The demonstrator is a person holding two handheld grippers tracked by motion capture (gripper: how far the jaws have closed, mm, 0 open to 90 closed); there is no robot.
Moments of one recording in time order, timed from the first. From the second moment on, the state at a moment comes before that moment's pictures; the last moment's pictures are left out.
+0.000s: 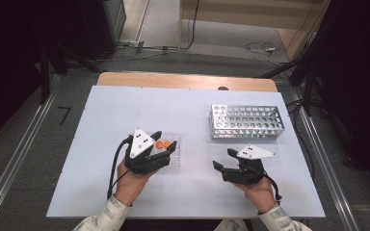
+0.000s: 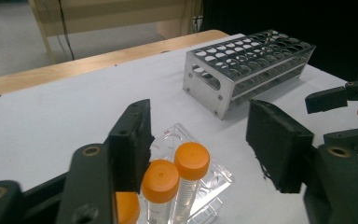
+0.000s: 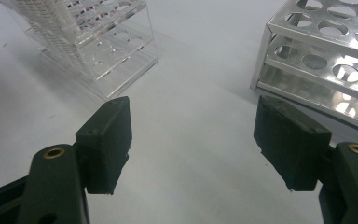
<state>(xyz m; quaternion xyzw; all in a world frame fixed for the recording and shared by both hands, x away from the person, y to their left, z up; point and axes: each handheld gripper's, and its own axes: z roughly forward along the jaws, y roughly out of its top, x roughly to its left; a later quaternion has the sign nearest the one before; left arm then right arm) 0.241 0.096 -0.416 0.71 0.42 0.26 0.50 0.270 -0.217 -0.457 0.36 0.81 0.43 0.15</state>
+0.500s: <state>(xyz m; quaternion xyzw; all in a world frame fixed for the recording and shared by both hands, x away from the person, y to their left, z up) 0.237 0.104 -0.415 0.70 0.43 0.26 0.50 0.271 -0.219 -0.457 0.37 0.81 0.43 0.16</state>
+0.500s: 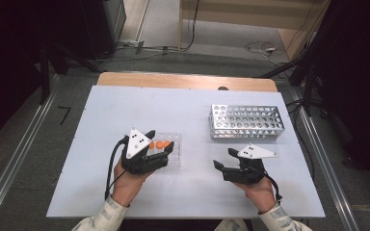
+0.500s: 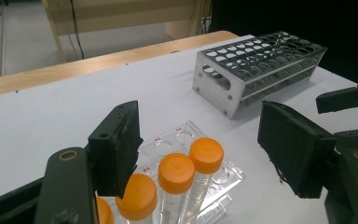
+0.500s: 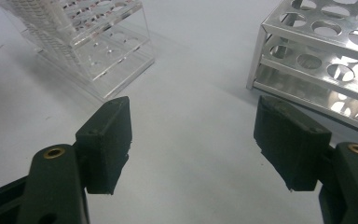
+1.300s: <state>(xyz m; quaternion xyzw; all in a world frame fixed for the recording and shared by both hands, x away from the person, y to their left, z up) 0.219 0.128 -0.414 0.68 0.46 0.27 0.51 0.271 -0.233 -0.453 0.38 0.80 0.44 0.17</state>
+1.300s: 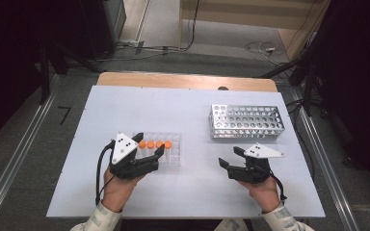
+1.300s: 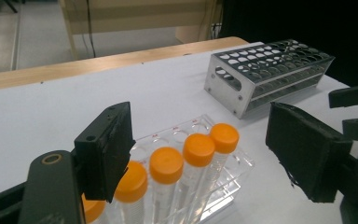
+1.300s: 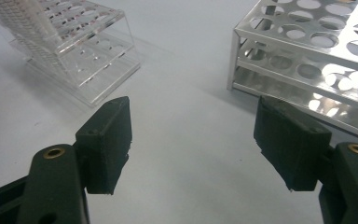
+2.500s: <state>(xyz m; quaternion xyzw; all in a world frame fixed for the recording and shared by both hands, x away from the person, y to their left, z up) 0.191 0.198 -0.434 0.62 0.53 0.33 0.47 0.269 -0.281 -0.452 0.43 0.77 0.44 0.19</state>
